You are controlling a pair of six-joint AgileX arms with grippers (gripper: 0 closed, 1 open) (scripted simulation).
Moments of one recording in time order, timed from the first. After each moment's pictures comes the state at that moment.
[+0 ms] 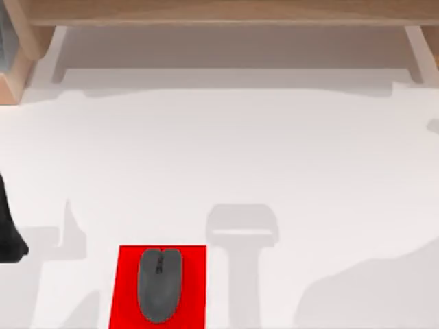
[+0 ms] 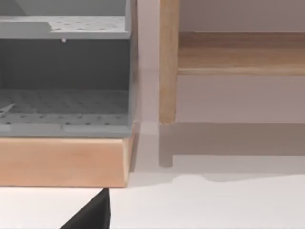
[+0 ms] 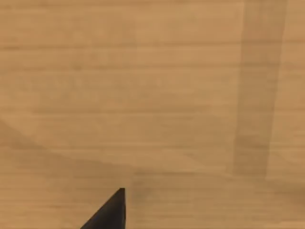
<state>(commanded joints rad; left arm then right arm) 0.00 0.00 0.00 0.00 0.00 0.00 -0.44 2.37 1.26 1.11 -0.39 -1.55</state>
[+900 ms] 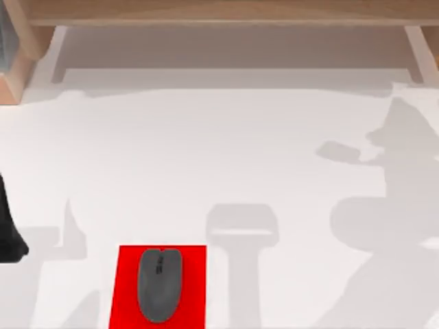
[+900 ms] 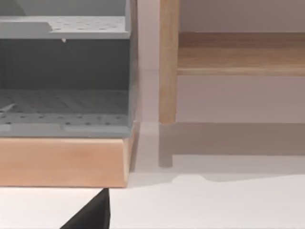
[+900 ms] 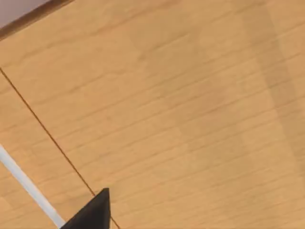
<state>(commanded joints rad) 0.00 0.00 0.00 0.00 0.00 0.00 -0.34 1.83 0.96 0.80 -0.24 -1.12</state>
